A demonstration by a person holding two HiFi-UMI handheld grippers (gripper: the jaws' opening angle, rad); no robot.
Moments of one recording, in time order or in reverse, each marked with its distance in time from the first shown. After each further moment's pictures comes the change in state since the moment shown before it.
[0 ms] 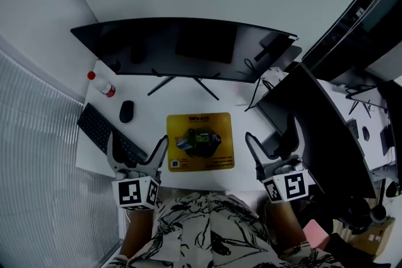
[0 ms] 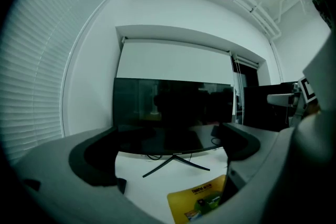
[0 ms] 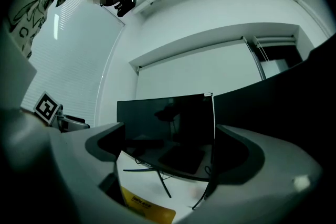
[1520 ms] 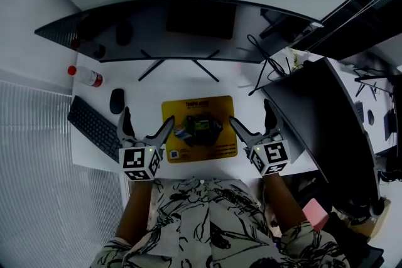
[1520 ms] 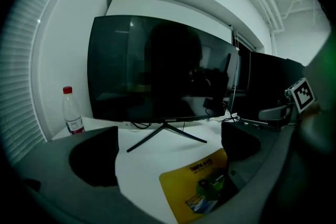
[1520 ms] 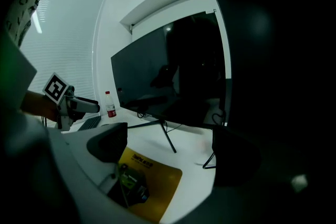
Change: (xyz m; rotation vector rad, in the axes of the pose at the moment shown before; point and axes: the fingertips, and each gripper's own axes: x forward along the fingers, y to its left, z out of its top) left arm 0.096 0.003 -0.131 -0.029 0.311 -0.149; right arm 0.058 -0.011 -0.179 0.055 0.414 0.041
